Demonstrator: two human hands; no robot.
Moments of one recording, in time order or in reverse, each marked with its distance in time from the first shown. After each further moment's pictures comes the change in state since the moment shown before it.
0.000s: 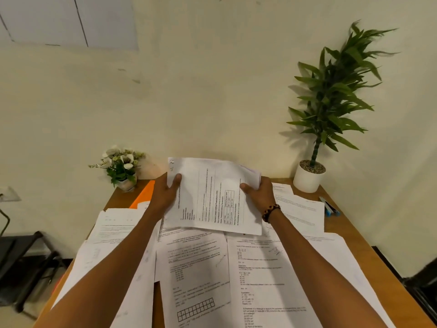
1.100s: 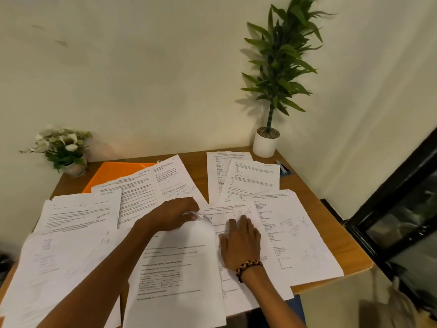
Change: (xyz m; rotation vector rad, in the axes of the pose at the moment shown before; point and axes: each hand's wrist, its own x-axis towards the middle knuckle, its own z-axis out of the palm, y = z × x) left_hand -0.092 -0.031 0.089 0.845 -0.977 0.315; right_hand -0.212 0.072 -0.014 -1.112 -0.094 0.286
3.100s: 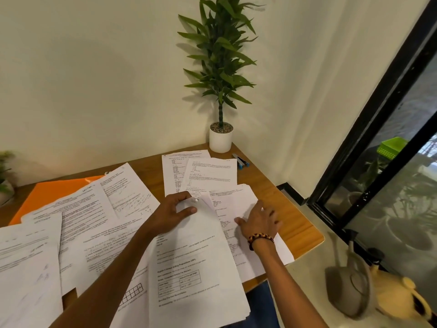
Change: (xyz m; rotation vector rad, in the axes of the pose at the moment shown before) left_hand 0.059 0.095 0.018 -0.560 0.211 0.072; right_hand 0.042 0.129 -0.044 0.035 0.124 0.609
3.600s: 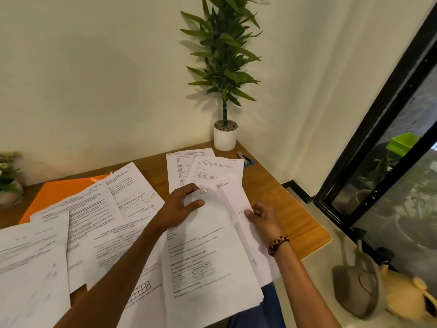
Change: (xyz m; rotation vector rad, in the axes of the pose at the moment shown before) left_hand 0.014 0.005 0.005 -0.061 0.028 0.056; right_hand 0.000 0.018 -0.018 1.007 -0.267 -0.284
